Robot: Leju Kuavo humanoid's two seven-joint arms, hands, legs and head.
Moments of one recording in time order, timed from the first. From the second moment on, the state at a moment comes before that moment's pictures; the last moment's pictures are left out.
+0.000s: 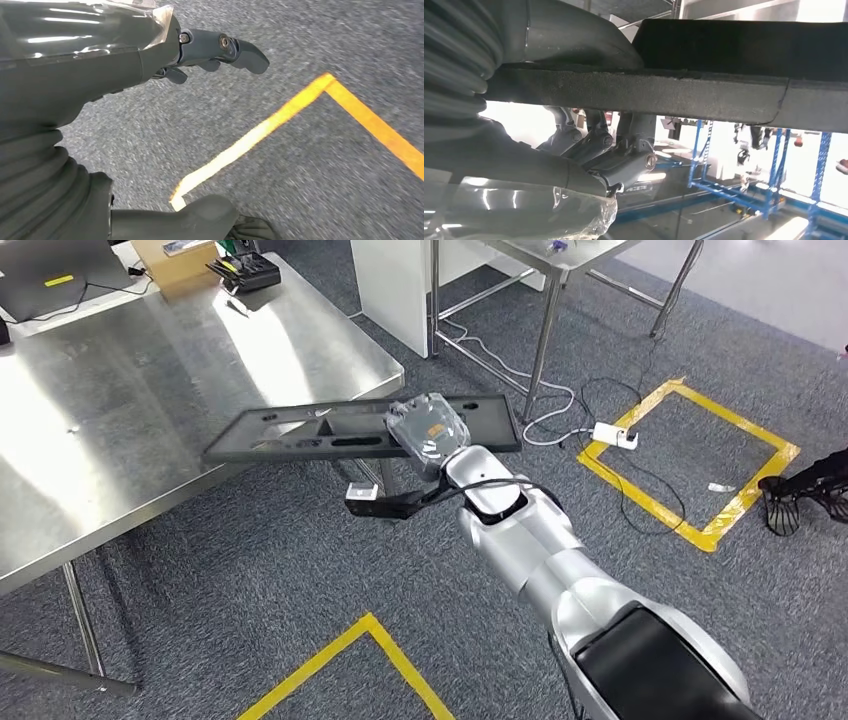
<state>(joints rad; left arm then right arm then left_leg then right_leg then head) -0.05 -0.13 0.38 -0.19 -0.34 0.54 -0.29 -1.04 0.25 0.69 -0.46 1.32 -0.39 -0.19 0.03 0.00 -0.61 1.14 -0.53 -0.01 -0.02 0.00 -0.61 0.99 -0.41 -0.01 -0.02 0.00</state>
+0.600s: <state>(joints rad) -0.05 -0.13 0.40 -0.19 -0.33 0.55 -0.29 -1.03 0.28 0.68 -0.46 1.34 -0.39 -0.20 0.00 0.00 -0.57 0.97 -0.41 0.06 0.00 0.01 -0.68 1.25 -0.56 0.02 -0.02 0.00</state>
